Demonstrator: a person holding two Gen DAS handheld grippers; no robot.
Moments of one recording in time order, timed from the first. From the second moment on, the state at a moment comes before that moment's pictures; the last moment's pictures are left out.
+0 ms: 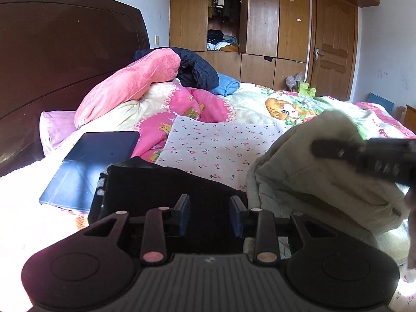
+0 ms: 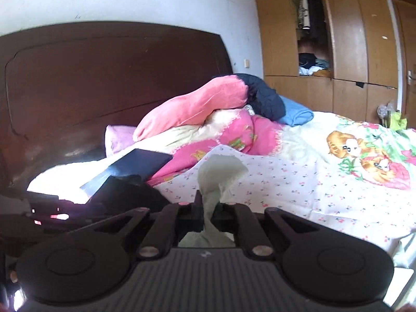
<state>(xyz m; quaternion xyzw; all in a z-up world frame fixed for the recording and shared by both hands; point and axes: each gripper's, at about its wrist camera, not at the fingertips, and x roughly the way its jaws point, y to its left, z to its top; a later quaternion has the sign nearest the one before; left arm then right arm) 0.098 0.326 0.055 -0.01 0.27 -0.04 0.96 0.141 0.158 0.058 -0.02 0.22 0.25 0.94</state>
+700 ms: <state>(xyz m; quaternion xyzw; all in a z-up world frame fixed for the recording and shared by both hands) 0.120 0.215 0.019 0.04 0.34 -0.16 0.93 0.081 0.027 0.007 -0.03 0.34 0.17 0.93</state>
